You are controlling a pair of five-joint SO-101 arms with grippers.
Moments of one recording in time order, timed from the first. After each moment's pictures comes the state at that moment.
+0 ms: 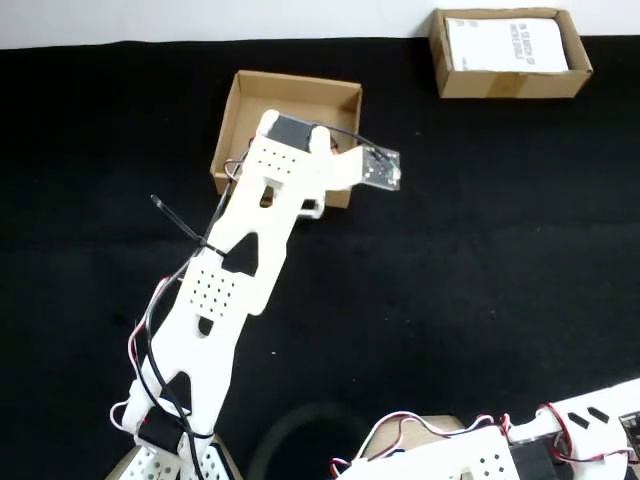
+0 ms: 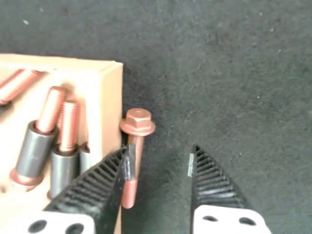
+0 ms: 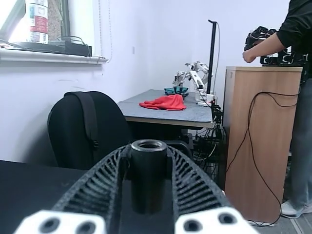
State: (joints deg) left arm 16.3 64.0 -74.4 98.3 -71.5; right arm 68.9 -103.7 95.7 1.6 2.8
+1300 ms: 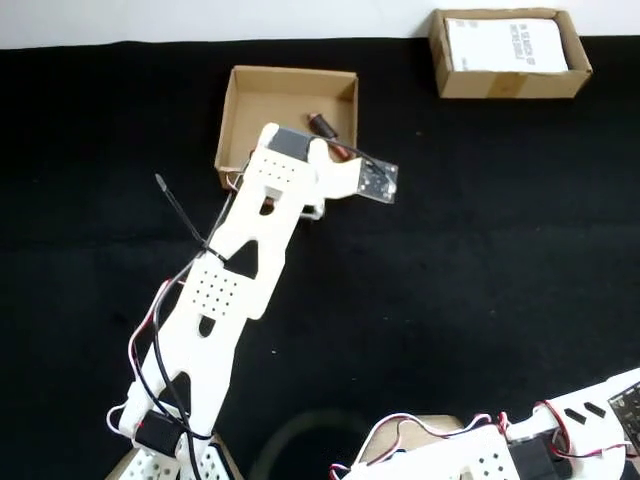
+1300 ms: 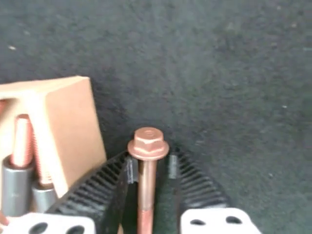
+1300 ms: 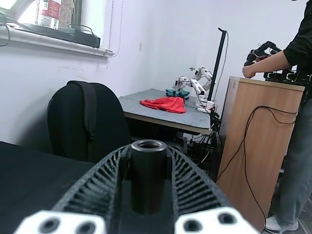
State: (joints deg) left arm 13.3 75.8 -76.3 89.7 -77.2; right arm 66.5 -103.7 95.7 1.6 10.6
